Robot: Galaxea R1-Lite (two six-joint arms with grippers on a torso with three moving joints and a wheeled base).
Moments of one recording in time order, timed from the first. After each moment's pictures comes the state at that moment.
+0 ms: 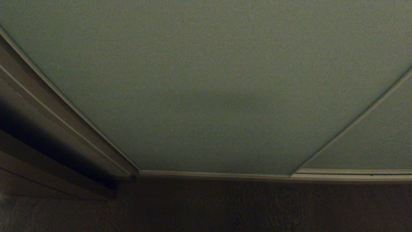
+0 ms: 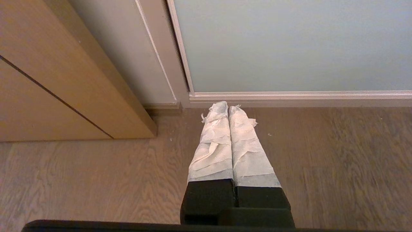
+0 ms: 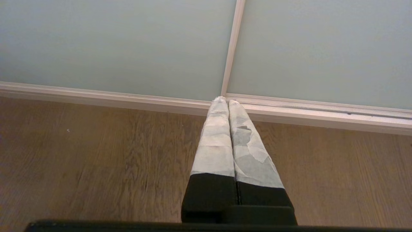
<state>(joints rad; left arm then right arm) 0.00 0.00 -0.01 0.01 -0.04 0.07 0.00 0.00 0.00 -0.01 0.00 -0.01</state>
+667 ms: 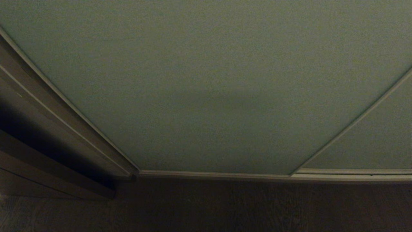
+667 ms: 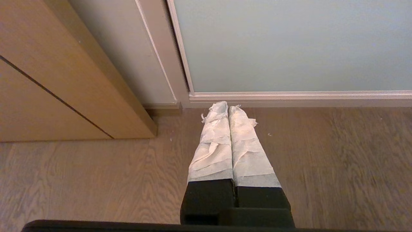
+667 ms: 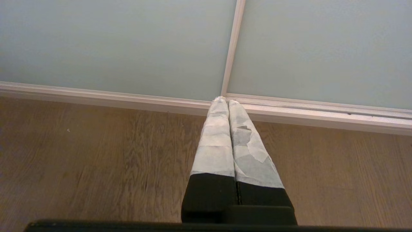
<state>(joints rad) 0.00 0.00 -0.01 0.01 -0.04 0.07 0.01 0.00 0.00 -0.01 0.00 -0.01</state>
